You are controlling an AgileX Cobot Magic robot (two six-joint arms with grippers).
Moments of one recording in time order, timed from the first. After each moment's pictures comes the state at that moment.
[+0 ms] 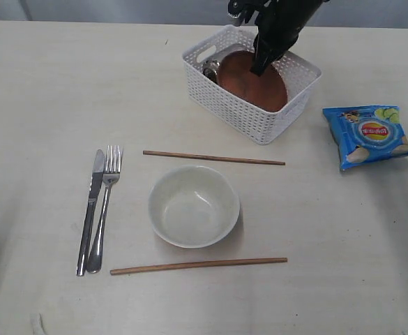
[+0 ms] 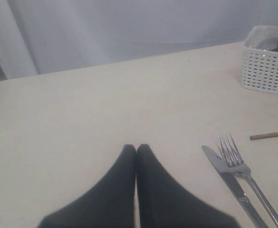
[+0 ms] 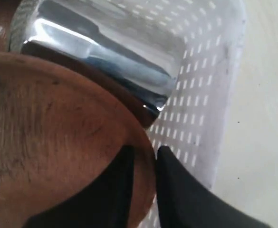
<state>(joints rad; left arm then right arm) -0.17 0.00 0.00 0.05 0.33 0.04 0.31 2.32 -1.91 0.11 0.83 -0.92</state>
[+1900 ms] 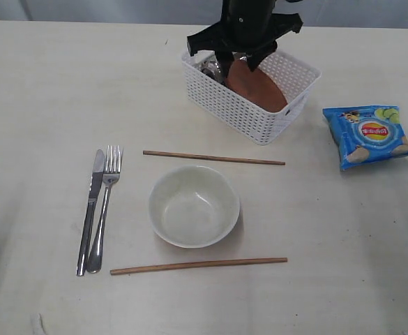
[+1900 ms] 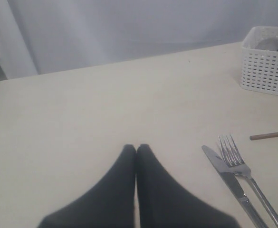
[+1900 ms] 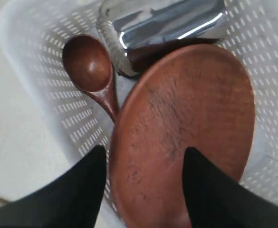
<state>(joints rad) -0.17 0.00 0.00 0.05 0.33 0.04 0.53 2.19 -1.90 -0.12 1.10 0.25</state>
